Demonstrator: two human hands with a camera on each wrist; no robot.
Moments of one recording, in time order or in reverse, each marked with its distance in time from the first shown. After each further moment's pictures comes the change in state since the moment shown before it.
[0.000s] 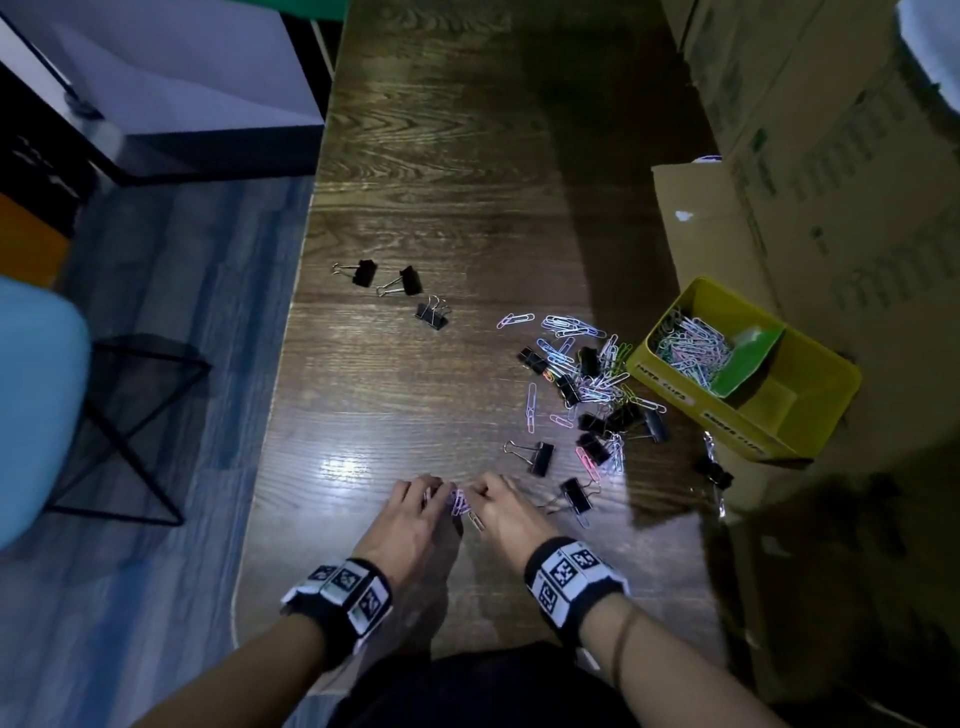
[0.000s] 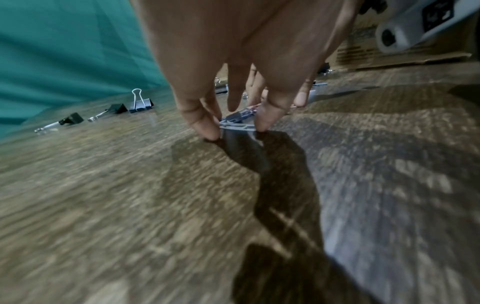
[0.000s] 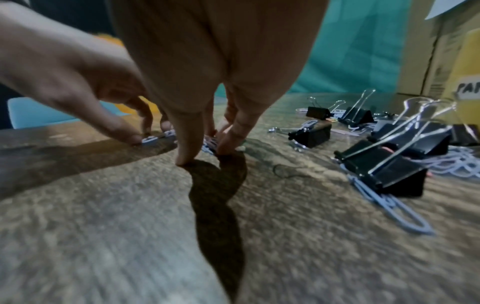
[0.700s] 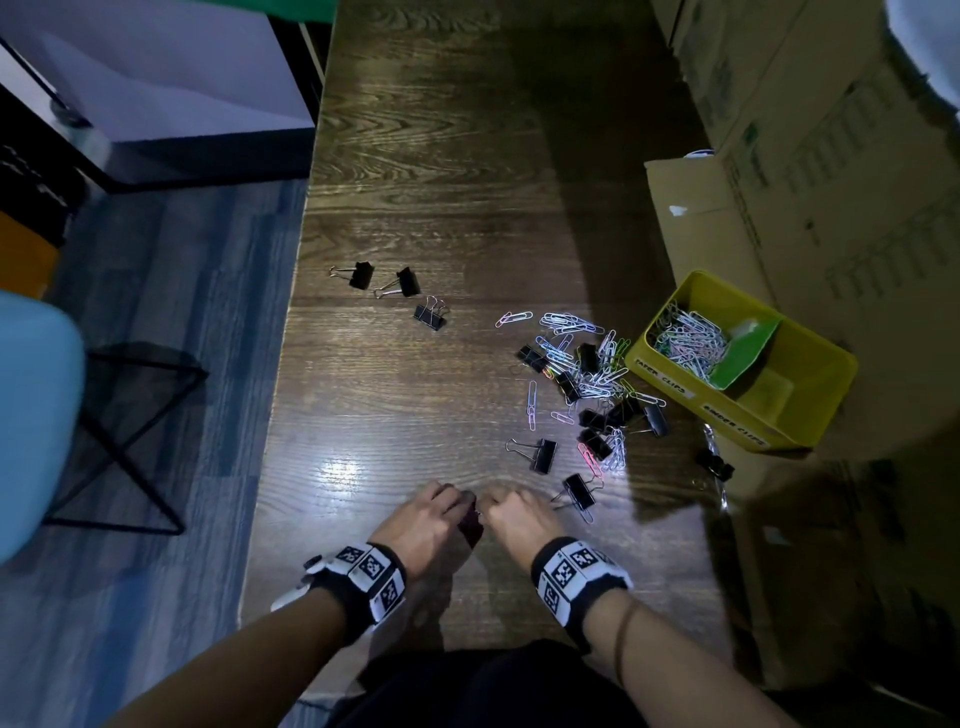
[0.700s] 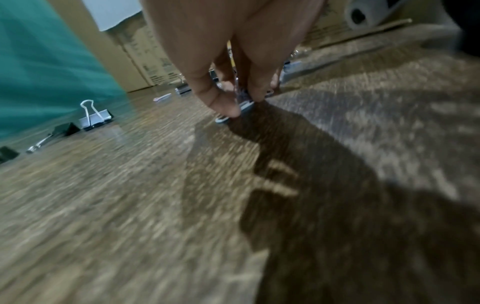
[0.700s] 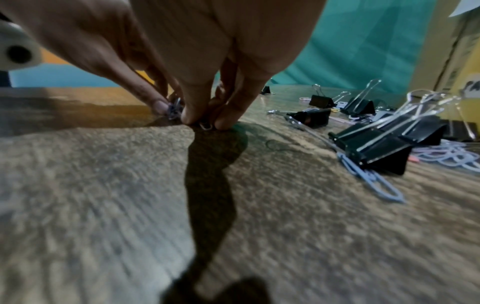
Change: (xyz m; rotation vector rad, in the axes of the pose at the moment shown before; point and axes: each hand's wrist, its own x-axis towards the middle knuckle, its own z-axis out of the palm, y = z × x) left_hand 0.016 -0.001 -0.001 0.139 -0.074 0.373; right_hand -0.003 -0.008 -0.006 -0.200 -0.044 0.089
